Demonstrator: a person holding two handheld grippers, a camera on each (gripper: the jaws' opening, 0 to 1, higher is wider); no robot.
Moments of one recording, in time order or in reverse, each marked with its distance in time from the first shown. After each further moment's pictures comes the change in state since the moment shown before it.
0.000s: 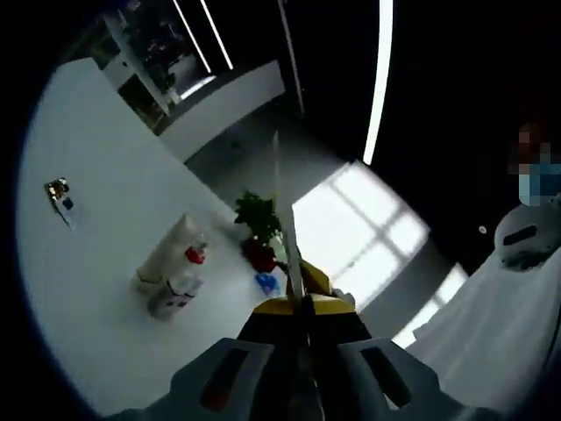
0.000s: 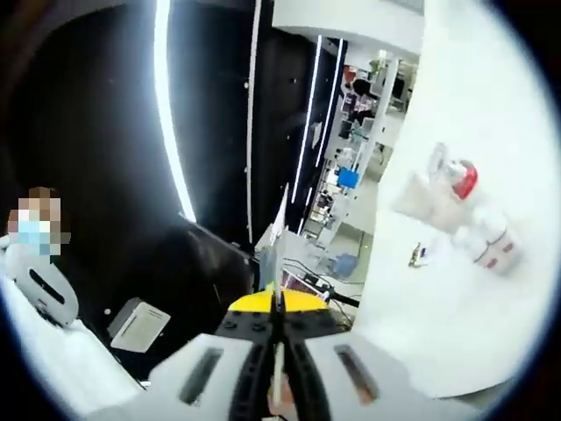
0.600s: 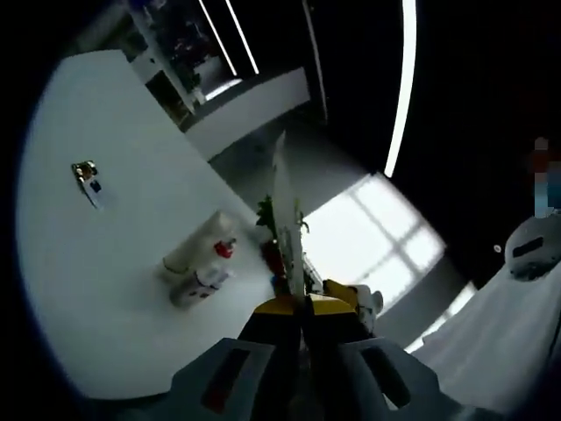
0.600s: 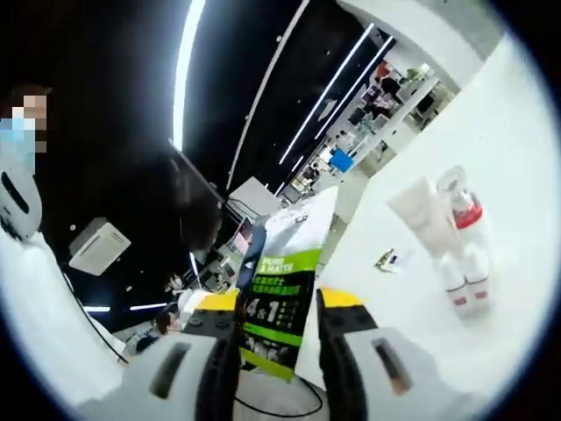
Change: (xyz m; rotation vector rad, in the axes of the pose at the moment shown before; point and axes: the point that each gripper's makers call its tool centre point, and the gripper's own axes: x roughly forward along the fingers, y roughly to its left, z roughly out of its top) left arm -0.019 0.036 -0.002 -0.060 -0.039 0.132; right arm 0.002 -0.019 -0.031 -0.315 0.220 -0.068
